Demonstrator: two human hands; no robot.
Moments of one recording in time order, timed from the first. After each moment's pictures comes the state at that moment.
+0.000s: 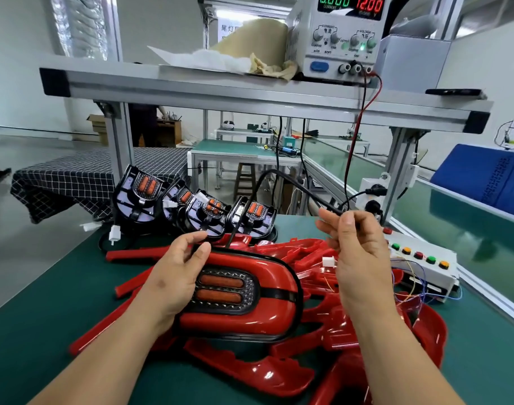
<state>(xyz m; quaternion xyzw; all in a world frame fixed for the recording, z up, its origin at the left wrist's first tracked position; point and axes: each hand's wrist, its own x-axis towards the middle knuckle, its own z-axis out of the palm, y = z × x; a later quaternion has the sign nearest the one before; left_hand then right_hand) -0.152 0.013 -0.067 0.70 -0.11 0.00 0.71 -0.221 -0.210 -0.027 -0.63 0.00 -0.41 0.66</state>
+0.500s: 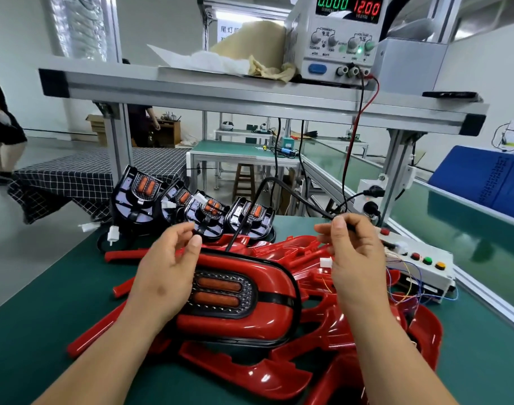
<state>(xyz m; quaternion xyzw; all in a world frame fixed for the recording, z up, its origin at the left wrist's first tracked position) -0.169 0.018 -0.052 0.81 -0.13 0.19 0.55 -0.221 -0.214 -0.031 -0.67 0.02 -0.43 0.61</state>
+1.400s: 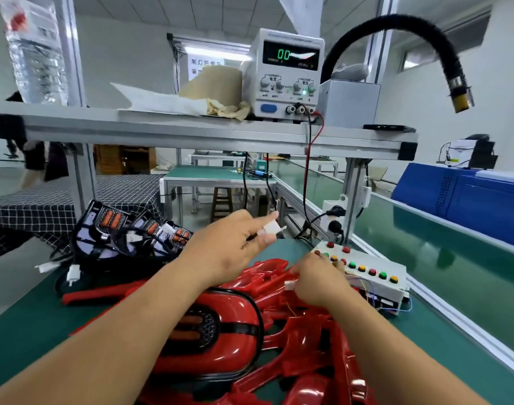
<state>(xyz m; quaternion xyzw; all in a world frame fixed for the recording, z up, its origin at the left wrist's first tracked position) -0.159 -0.080 0.043 0.87 -0.42 0.14 0.21 -0.188 -0.282 -0.022 -0.99 0.14 -0.04 0.01</state>
